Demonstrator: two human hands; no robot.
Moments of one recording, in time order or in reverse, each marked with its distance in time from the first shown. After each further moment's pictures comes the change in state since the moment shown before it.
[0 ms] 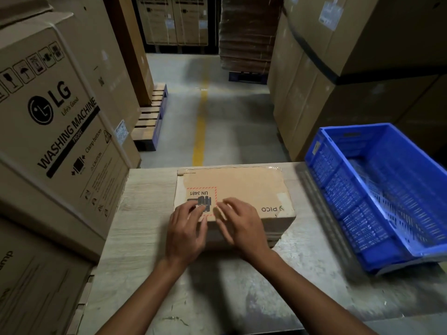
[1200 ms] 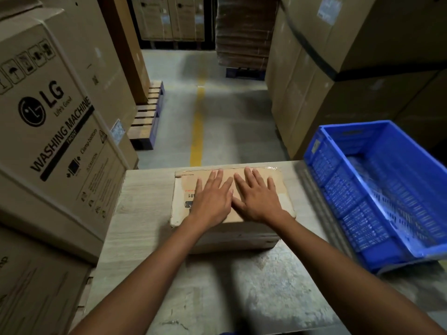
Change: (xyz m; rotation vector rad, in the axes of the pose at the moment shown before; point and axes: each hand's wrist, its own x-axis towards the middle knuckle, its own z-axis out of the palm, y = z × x) left_hand 0.102 0.033 0.040 0.203 -0.722 -0.141; right_hand 0.067 0.060 -0.021 -0.277 -0.693 0.325
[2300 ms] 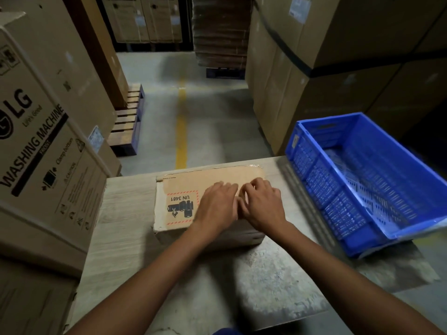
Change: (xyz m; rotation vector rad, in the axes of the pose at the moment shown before) left_hand -0.009 0.051 -0.002 -0.059 0.193 0.206; right_hand -0.046 0.027 0.002 0.025 0.367 0.108
